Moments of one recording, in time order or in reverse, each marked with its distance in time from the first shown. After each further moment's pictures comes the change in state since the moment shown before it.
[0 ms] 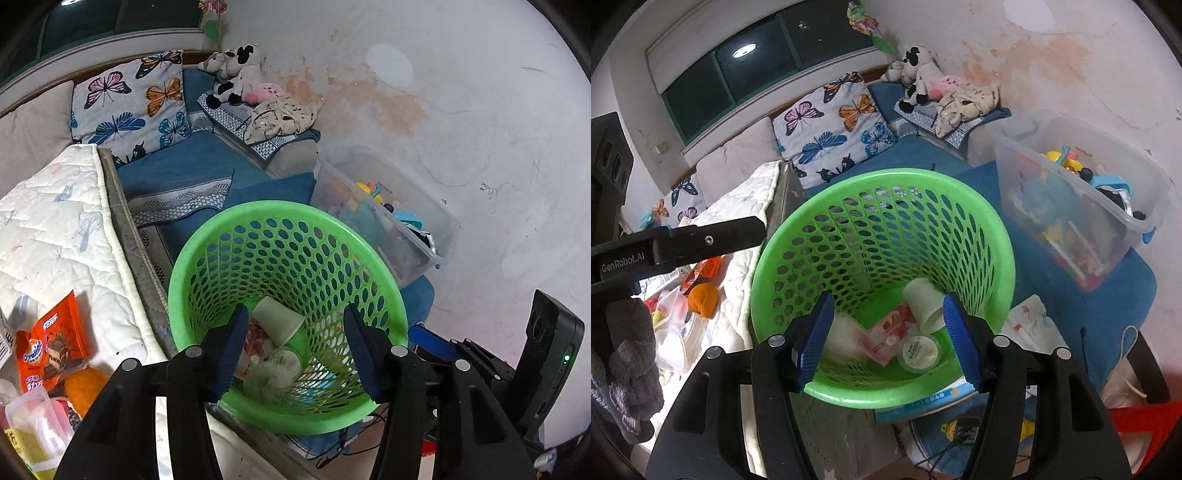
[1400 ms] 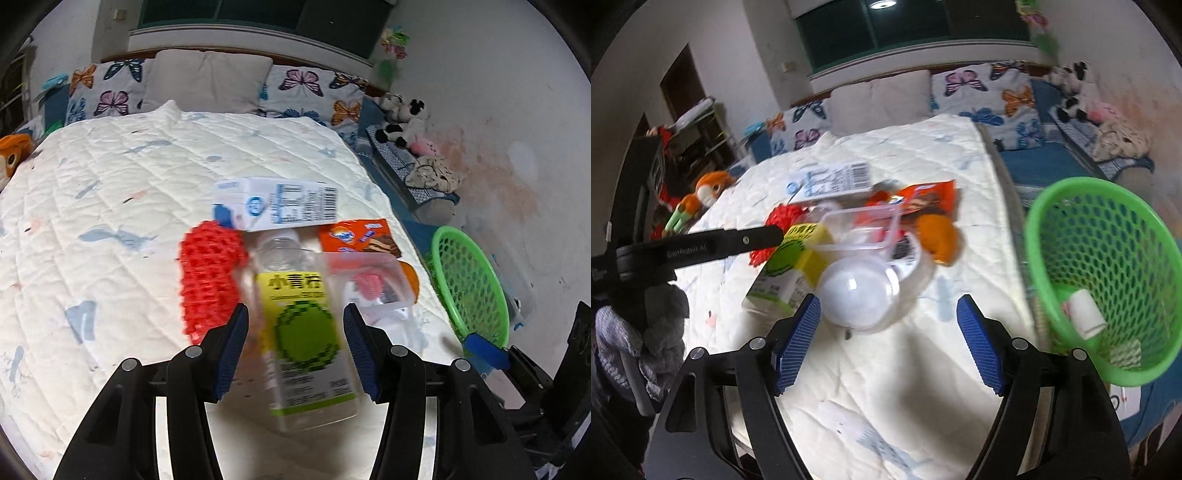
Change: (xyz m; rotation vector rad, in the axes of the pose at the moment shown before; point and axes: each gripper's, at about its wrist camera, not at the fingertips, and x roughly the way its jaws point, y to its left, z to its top) left arm -0.176 0.184 -0.151 -0.416 -0.145 0.359; right arm 0.012 0.222 -0.059 -0.395 0.112 0.348
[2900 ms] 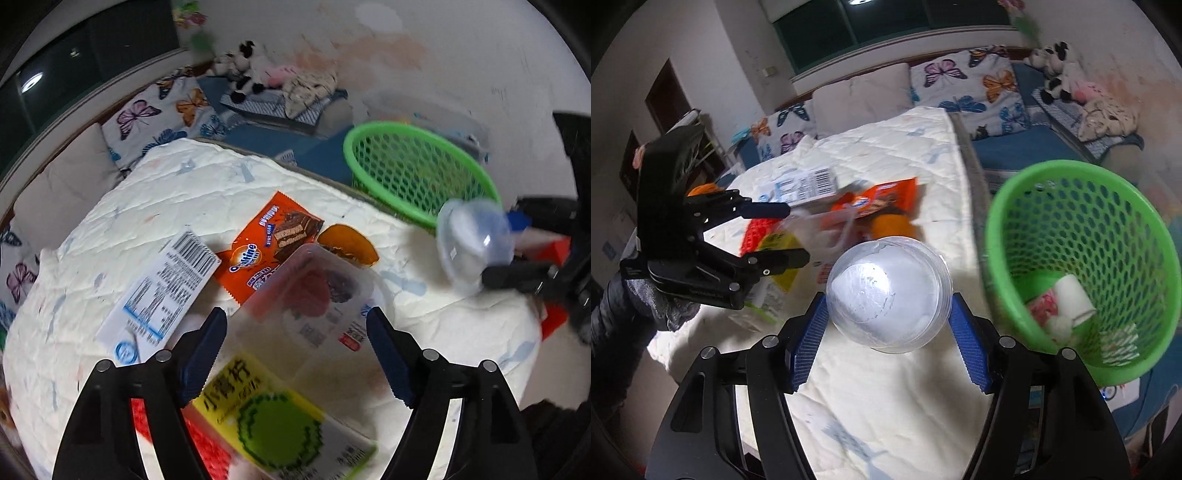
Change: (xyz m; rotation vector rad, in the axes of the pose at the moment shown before) left arm 0.063 -0.081 0.030 0.788 0.140 -0.141; right arm -0.023 -0.054 0.003 0.110 0.017 -0.027
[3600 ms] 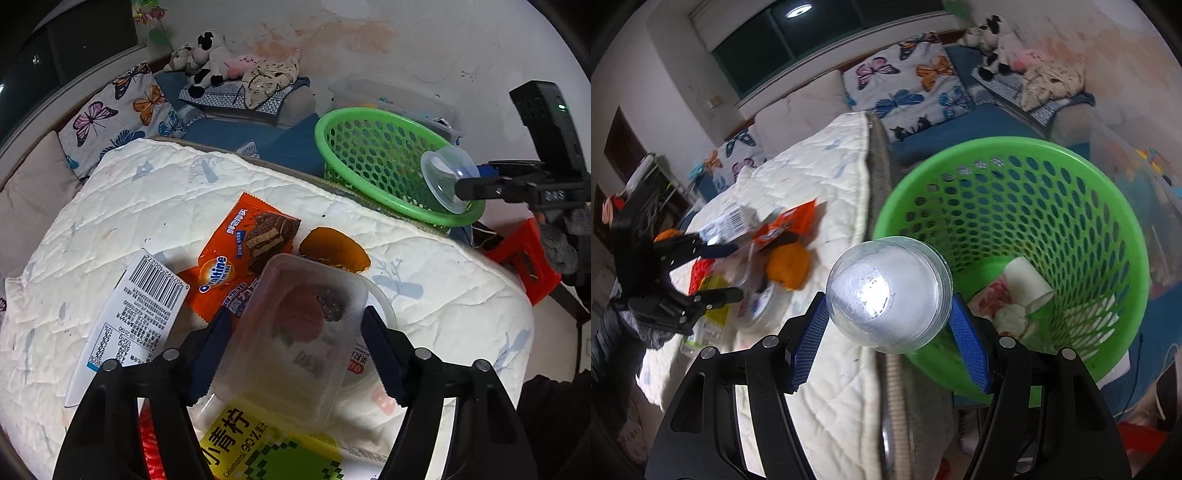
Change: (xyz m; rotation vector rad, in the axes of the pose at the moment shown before) left arm 0.024 0.008 0.013 0.078 0.027 -0.140; right arm -0.005 -0.087 0.011 0.204 0.000 -0.088
